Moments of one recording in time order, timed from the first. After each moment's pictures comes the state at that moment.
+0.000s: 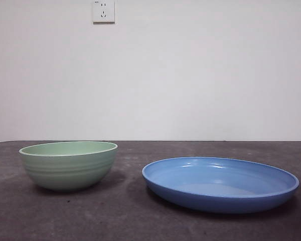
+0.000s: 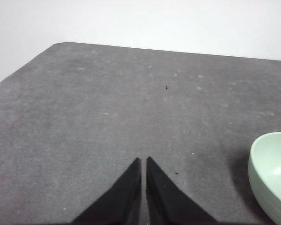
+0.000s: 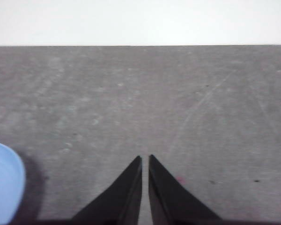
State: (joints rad) left arm -0.03 0.01 0.03 -0.18 -0.03 -0.08; right arm -0.05 0.01 0.02 -0.16 -0.05 0.06
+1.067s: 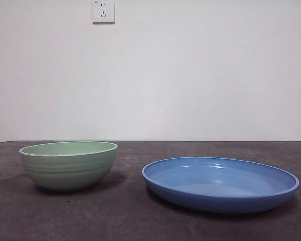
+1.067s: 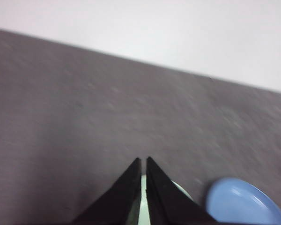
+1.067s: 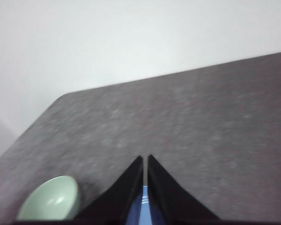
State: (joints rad) left arm -0.08 0.62 0.82 -0.52 0.27 -0.27; right arm 0.14 0.44 0.67 -0.40 -0.30 0.37
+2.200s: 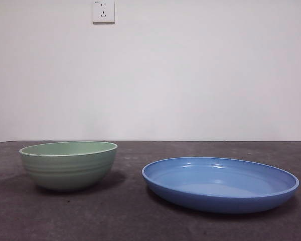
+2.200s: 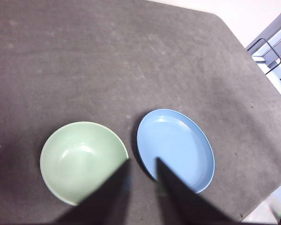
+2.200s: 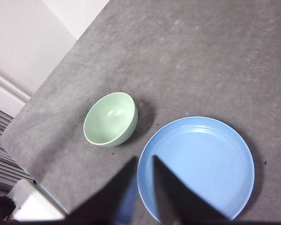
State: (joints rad) left arm -0.17 0.77 1.00 -0.78 0.53 -0.18; right arm 0.16 0.75 1.00 -0.81 -0.60 0.19
